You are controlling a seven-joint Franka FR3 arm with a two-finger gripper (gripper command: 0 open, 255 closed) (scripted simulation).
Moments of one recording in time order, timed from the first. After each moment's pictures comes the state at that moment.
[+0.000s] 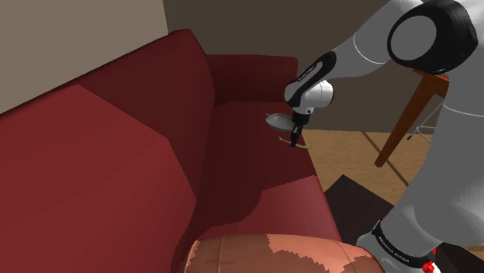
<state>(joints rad) 0.11 0.26 -0.45 -2.26 0.30 2.37 -0.92</state>
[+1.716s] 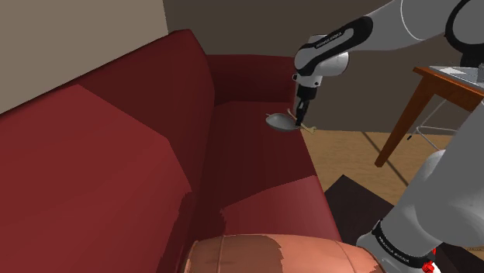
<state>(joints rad) 0.14 0.02 -0.49 -2.18 0.13 2.08 -0.78</state>
